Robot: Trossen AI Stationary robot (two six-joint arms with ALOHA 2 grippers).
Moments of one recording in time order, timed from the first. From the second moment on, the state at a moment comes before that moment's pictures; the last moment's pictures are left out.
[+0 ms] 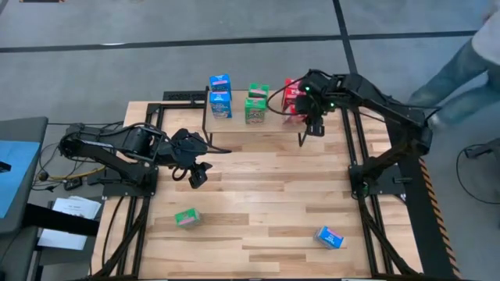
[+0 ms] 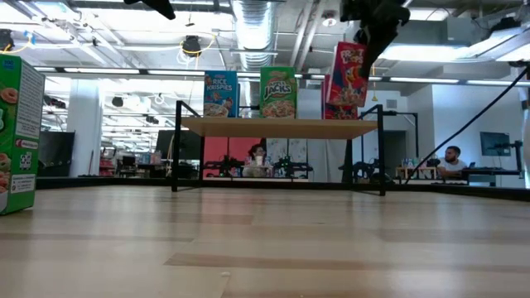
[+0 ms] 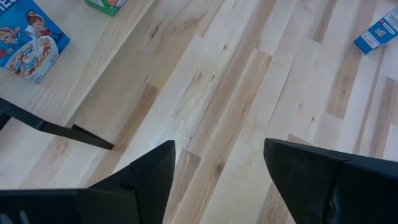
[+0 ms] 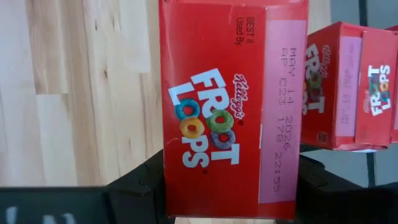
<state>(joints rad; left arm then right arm) -0.20 1.24 1.42 -1.06 -0.40 -0.54 -0.47 1.47 1.64 -1.30 0.08 -0.45</state>
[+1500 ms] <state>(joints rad) -0.20 1.24 1.42 -1.06 -0.40 -0.54 -0.52 1.56 1.64 -1.28 0.18 -0.49</state>
